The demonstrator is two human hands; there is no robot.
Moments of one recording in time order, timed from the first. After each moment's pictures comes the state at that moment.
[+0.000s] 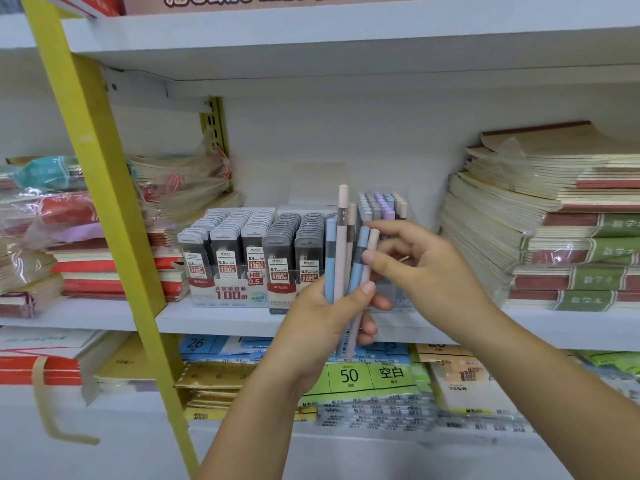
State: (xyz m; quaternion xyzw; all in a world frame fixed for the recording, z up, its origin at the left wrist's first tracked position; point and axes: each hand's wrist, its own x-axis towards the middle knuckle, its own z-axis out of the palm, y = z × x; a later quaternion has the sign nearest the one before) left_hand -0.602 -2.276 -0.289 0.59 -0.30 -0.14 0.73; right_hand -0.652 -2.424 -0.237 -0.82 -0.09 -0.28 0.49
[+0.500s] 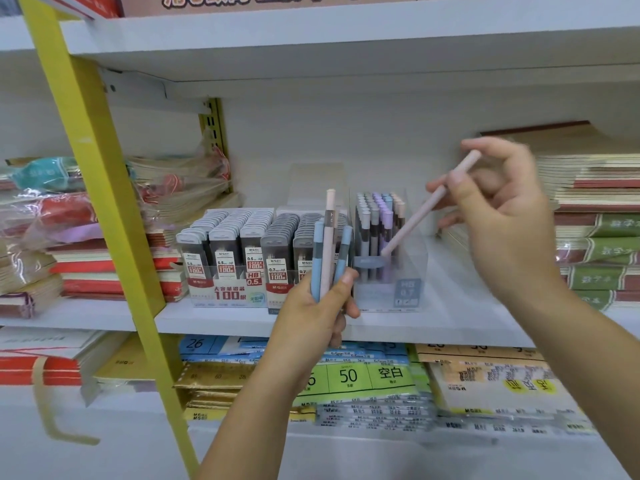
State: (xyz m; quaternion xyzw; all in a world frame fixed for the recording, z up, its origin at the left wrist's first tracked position) left_hand -0.597 -2.275 -0.291 0.62 -0.23 -0.10 0.74; right_hand -0.666 -2.459 -0.201 -0.70 -0.13 -0.49 0.50
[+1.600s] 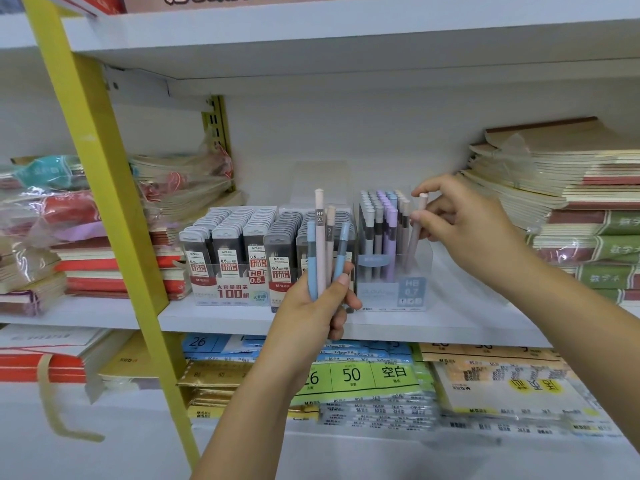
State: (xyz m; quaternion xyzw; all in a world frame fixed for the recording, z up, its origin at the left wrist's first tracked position) left_hand -0.590 -2.272 -0.297 0.60 -0.23 -0.09 0.76; right_hand -0.631 -2.486 -0.210 -0.88 -0.04 -0.36 0.31
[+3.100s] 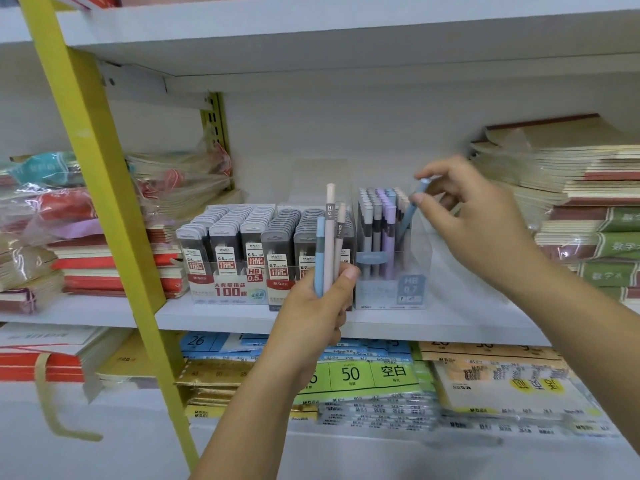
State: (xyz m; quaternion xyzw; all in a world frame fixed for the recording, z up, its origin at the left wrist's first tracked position) left_hand -0.592 -2.276 -0.295 0.61 -0.22 -0.11 0.75; right_hand -0.639 -2.478 -0.207 -0.86 -0.07 -0.46 0.22
